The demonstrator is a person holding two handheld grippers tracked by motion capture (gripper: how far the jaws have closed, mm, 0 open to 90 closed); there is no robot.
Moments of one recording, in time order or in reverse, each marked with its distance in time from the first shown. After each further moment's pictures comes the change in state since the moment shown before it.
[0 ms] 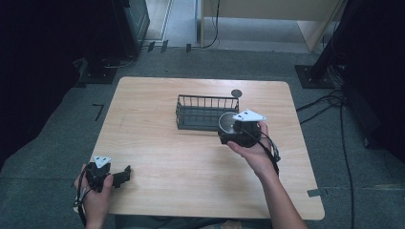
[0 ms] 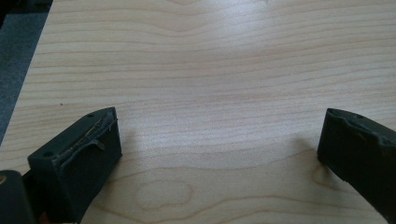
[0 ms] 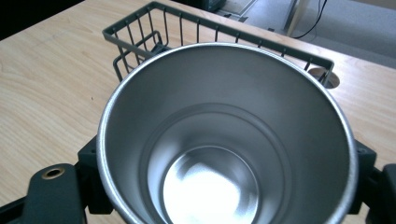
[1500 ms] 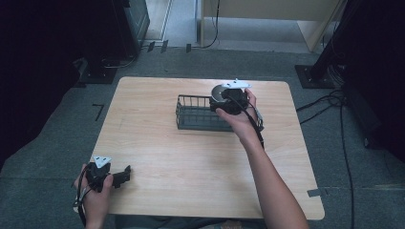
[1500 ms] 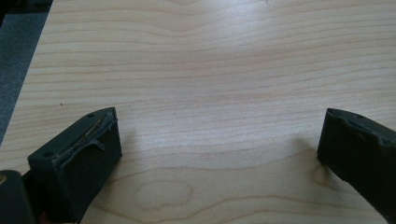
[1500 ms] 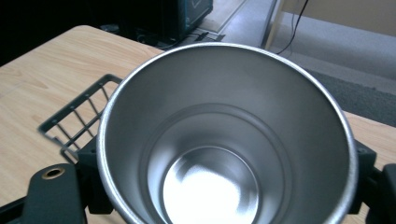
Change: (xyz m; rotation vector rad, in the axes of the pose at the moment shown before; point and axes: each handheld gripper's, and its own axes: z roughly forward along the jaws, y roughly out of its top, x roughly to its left) left arm 0.000 0.000 0.000 0.002 0.000 0.000; right arm -0.017 0.070 0.066 -0.039 -0.092 0.036
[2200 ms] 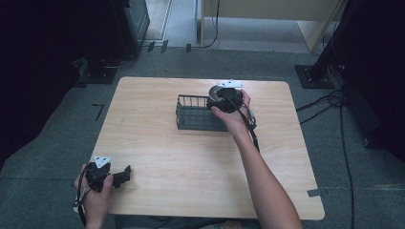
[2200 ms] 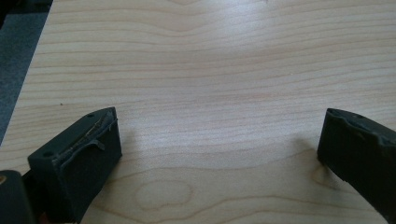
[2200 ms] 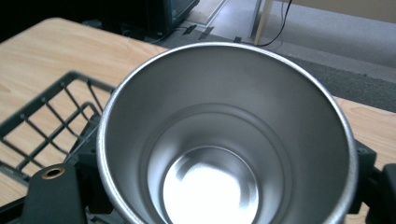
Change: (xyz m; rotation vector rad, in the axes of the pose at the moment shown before) left arm 0.000 0.000 0.000 0.000 0.000 0.000; right arm 0.002 -0.009 0.038 0.025 -0.043 0.027
